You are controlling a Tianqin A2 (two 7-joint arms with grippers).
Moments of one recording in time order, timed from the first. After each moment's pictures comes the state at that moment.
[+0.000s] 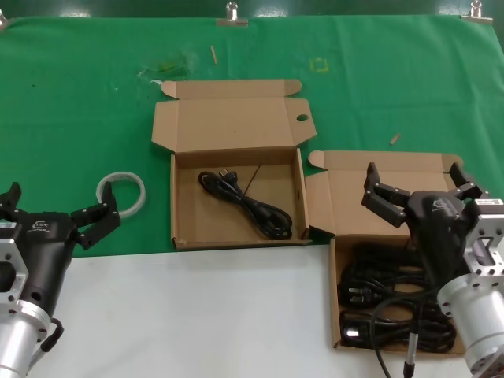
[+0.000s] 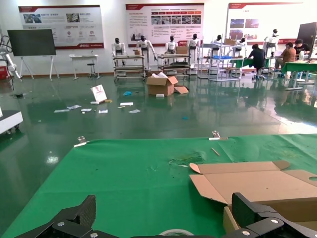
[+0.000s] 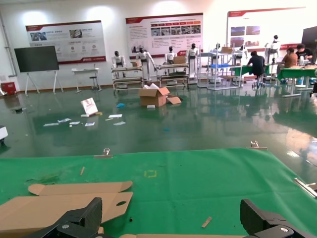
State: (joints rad) left arm 0.00 -0.30 1.60 -1.60 -1.80 0.00 0.00; right arm 0.02 0.15 -1.63 1.59 1.84 0.02 -0.04
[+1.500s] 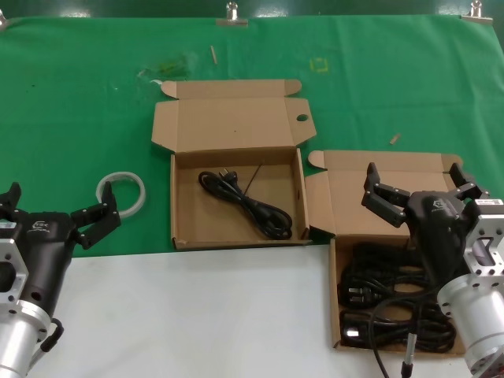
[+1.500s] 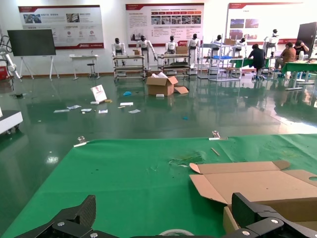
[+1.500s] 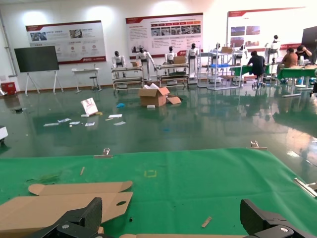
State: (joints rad) left arm 0.00 -0.30 1.60 -1.60 -1.80 0.00 0.00; right arm 0.02 0.15 -1.62 1.59 1.83 0.02 -0.04
